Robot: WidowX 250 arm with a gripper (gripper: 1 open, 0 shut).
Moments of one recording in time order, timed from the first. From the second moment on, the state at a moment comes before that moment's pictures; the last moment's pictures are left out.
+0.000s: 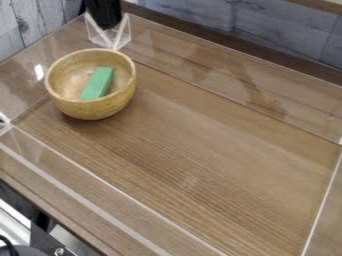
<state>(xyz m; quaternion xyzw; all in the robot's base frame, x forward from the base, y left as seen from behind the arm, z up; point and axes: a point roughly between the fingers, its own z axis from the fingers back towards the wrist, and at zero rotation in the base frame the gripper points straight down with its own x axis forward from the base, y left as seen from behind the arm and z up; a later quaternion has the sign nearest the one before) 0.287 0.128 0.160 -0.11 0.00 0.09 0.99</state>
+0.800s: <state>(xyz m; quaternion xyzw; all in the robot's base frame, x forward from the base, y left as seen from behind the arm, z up) 0.274 0.015 0.124 -0.11 0.02 -0.01 0.99</state>
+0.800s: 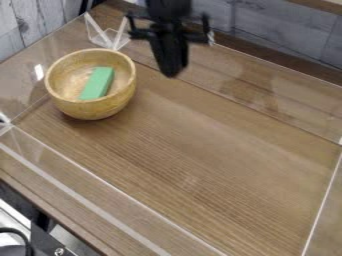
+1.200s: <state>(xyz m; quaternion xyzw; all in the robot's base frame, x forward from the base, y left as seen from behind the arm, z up) 0.263 0.016 0.097 -0.10 0.03 -0.09 0.99</state>
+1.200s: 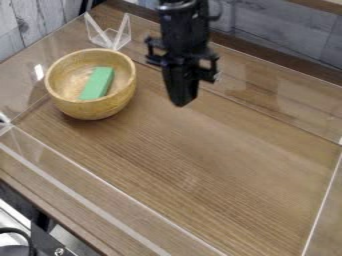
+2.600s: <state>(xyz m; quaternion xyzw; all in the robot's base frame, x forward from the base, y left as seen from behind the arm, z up) 0.217 0.050 0.082 -0.10 0.05 -0.01 0.99</state>
